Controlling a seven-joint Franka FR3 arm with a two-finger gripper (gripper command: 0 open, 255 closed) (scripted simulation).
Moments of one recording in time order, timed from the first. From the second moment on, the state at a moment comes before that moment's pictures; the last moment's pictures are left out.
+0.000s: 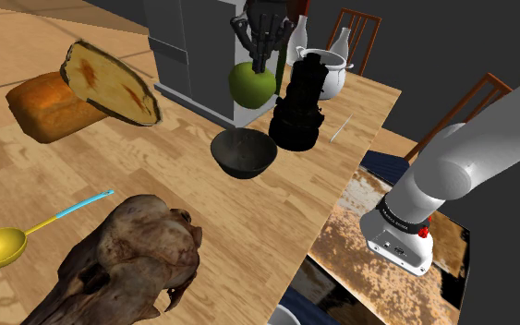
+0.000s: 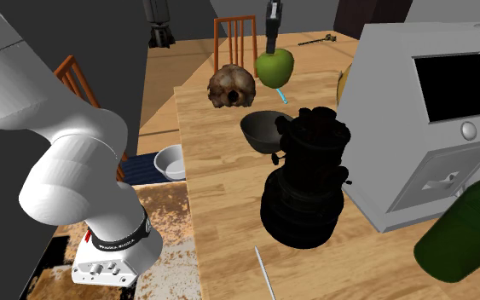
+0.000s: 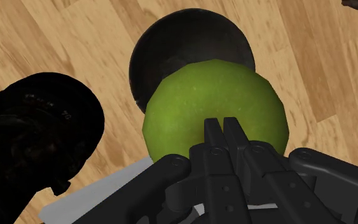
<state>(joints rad) -0.02 -0.31 0.46 -1.90 0.18 1.62 0.70</state>
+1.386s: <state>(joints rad) -0.01 -0.30 0.49 -2.15 0.19 1.89 0.69</state>
